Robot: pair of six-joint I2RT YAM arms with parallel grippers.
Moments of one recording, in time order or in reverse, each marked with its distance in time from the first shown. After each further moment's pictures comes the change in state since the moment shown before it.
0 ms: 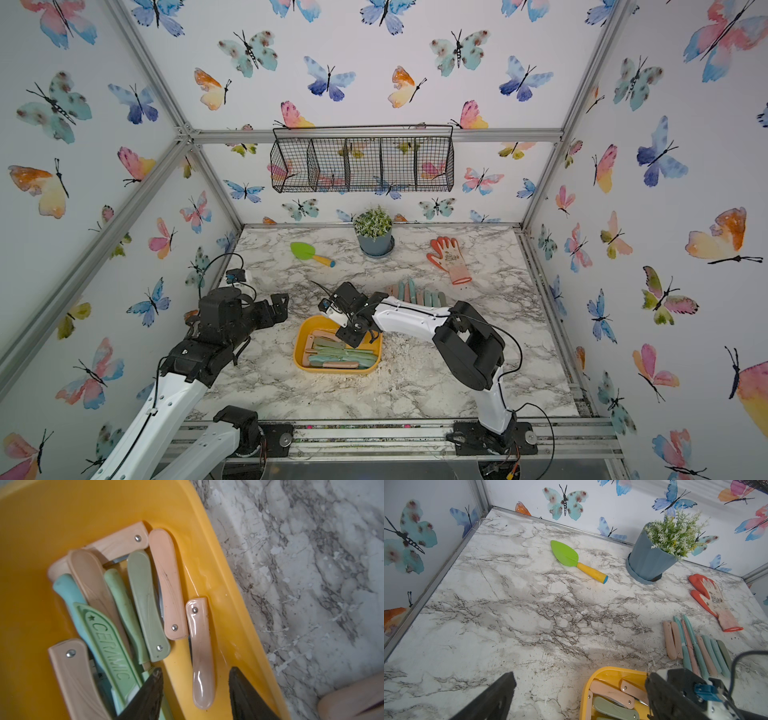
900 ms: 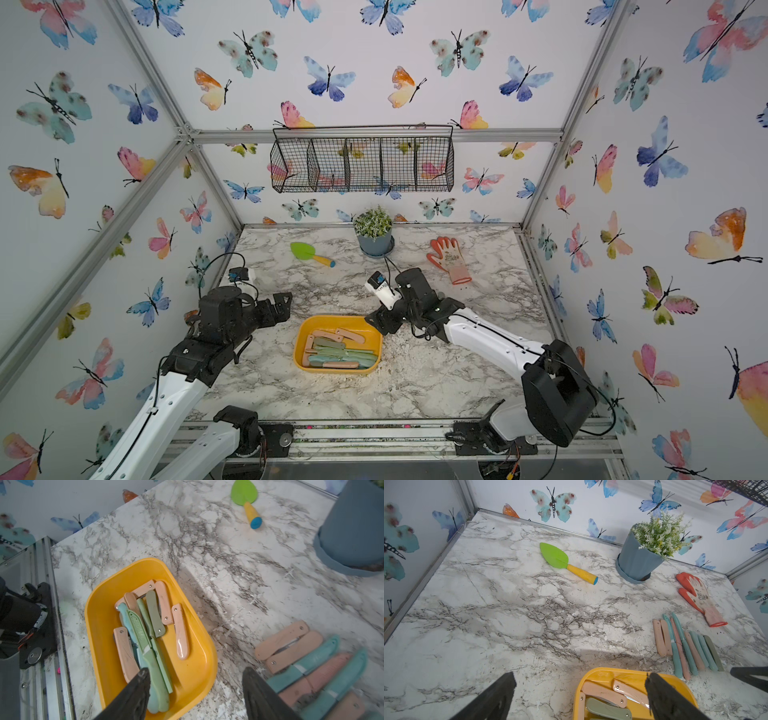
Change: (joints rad) left arm -0.006 0.006 0.000 0.021 0.031 0.006; right arm -0.221 -0.535 -0.460 0.338 -0.277 0.069
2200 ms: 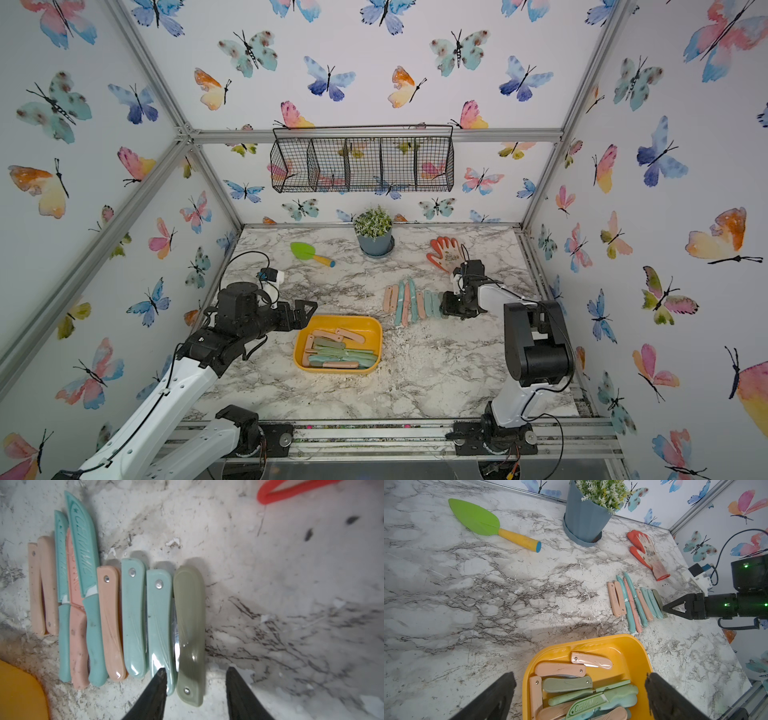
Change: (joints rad) left arm -0.075 0.099 0.000 0.030 0.290 0.018; right arm -0.642 0.252 -0.010 -0.206 0.044 0.267
